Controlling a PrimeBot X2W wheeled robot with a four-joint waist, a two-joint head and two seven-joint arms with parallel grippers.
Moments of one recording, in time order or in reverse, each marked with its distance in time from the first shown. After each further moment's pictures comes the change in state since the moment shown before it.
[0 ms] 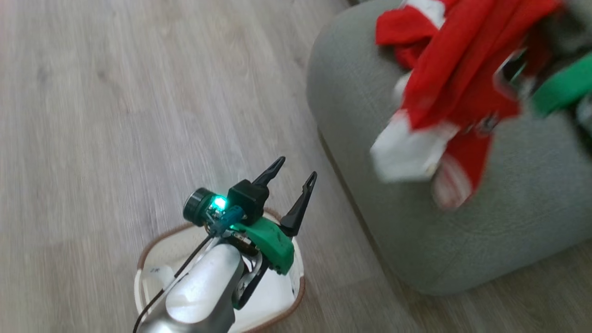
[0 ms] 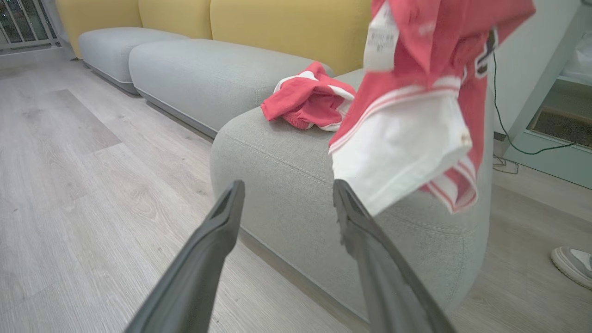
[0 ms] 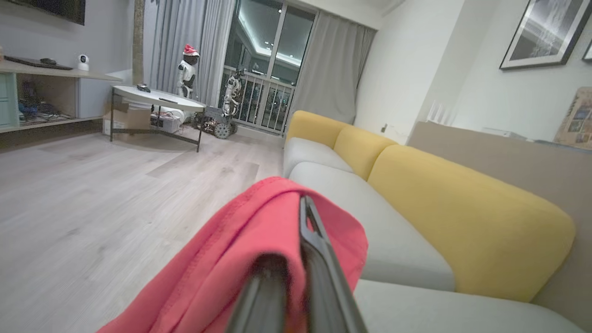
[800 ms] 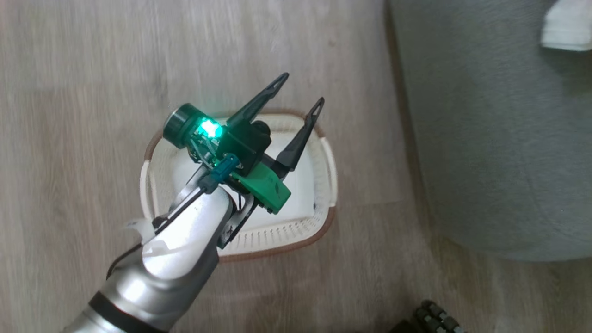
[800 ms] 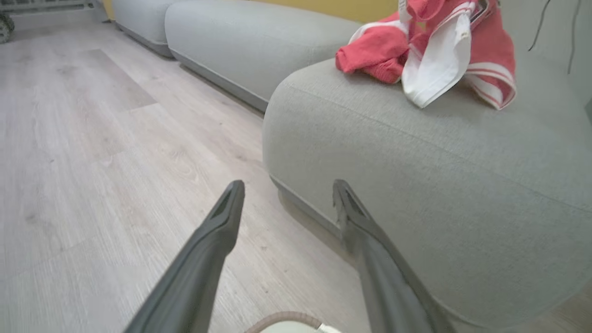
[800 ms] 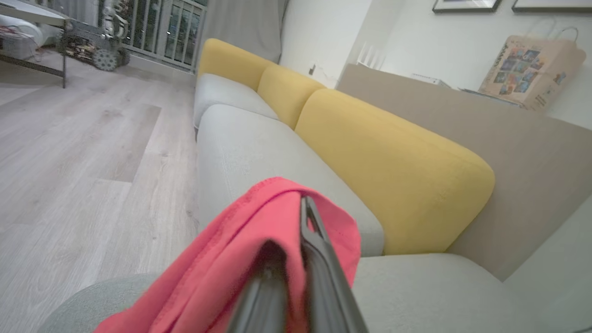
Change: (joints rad) left arm -0.190 0.084 -0.008 -0.173 0.117 -0.005 0.028; right arm -0.534 -0.105 -0.351 0.590 -0.280 0.000 -0.126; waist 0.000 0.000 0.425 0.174
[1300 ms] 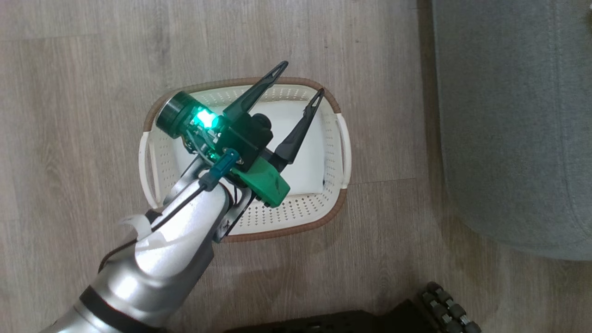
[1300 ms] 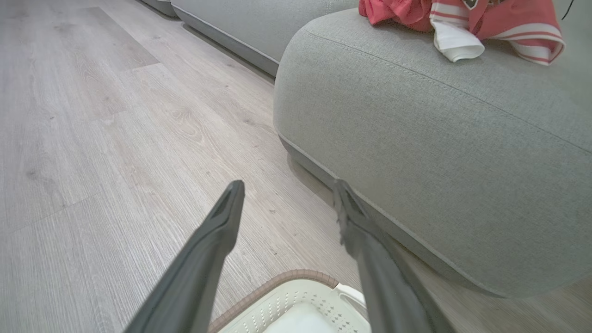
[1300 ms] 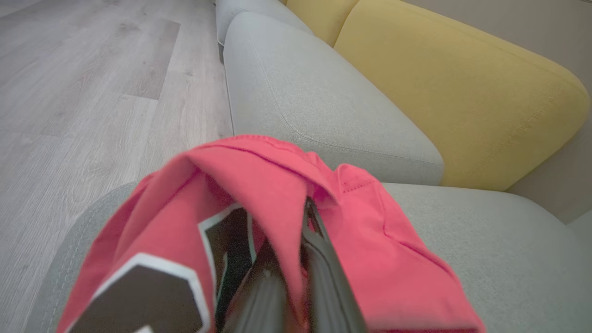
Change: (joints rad) left arm -0.023 0.042 -0.018 -0.072 0.019 0.025 0.044; right arm -0.038 0.135 -0.207 0.179 -0.246 0.000 -0.048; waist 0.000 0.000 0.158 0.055
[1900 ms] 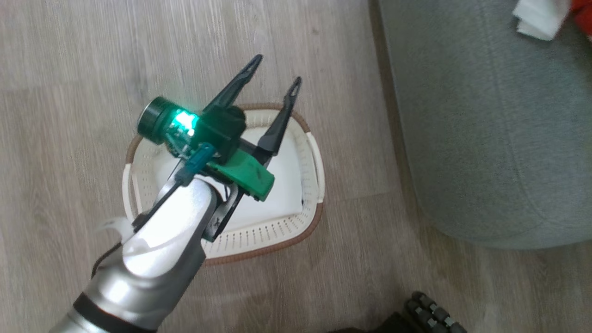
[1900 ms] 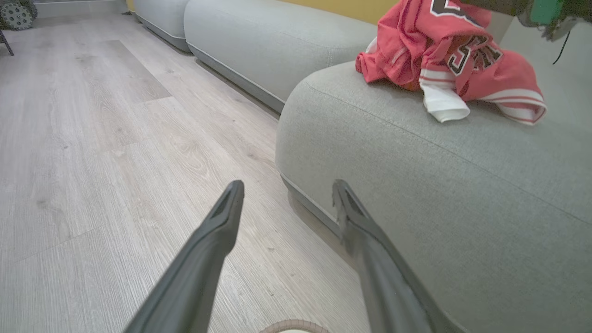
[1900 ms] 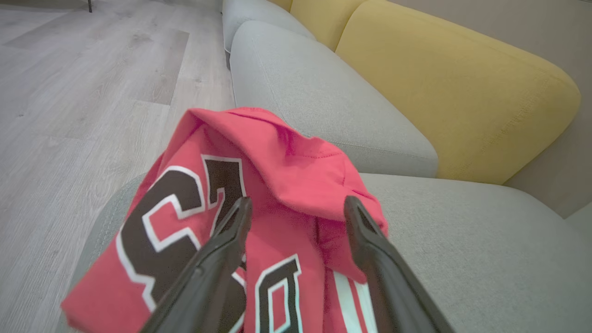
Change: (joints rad) left arm 0.027 0.005 0.054 -0.004 -0.063 0.056 -0.013; right arm 0.153 0.062 0.151 -0.068 0.147 0.000 0.000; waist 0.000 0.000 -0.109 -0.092
